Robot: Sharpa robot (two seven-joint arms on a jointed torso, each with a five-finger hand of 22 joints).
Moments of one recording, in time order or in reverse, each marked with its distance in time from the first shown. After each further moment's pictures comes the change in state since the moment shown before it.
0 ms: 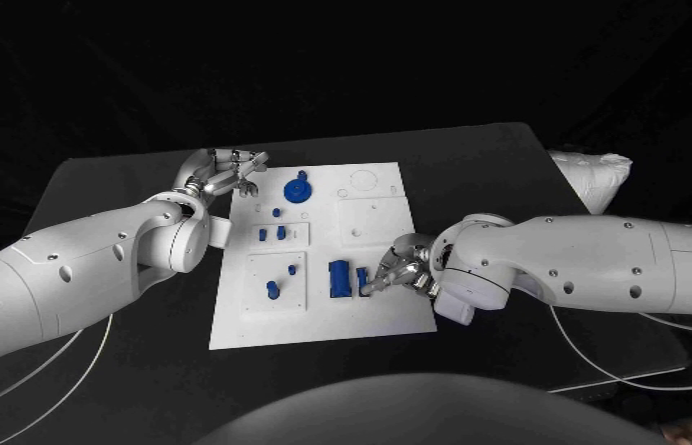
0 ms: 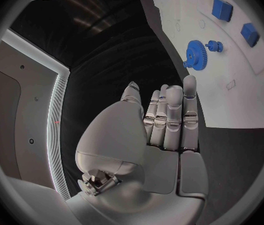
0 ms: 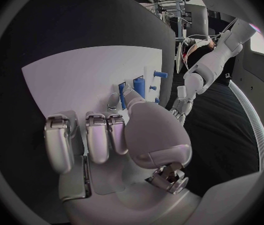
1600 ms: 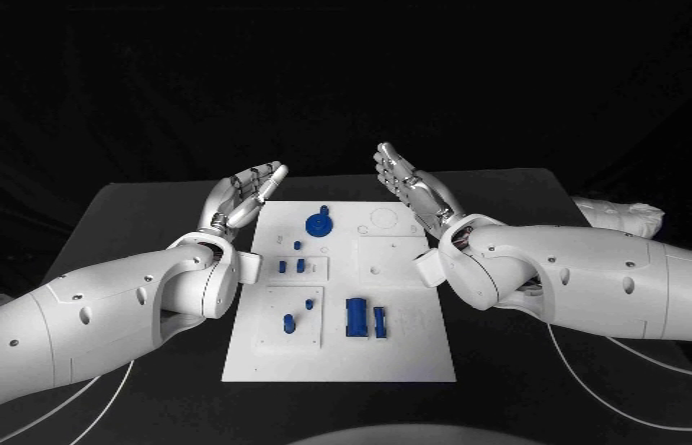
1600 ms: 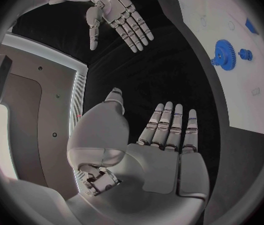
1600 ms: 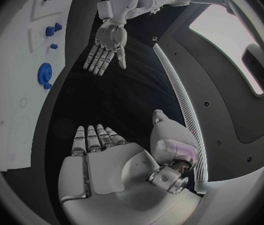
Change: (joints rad) left arm -0.033 -0.070 0.025 0.183 0.053 -0.176 0.254; left_hand -0.429 -0.084 0.087 -0.050 -0.079 -0.399 -0.020 0.003 -0.066 -0.491 0.003 -0.042 -0.042 -0.836 0.054 -0.673 -0.602 -0.016 -0.732 0.054 -0.498 -0.715; right arm 0.054 0.085 0.026 -0.192 0.435 -0.277 1.073; right_hand -0.898 -0.072 -0.083 0.018 -0.061 -0.740 -0.075 -0.767 -1.075 -1.461 -0.018 -1.540 -1.203 -1.458 0.029 -1.563 -1.242 0.000 -1.467 -0.077 -1.563 -1.281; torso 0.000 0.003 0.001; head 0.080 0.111
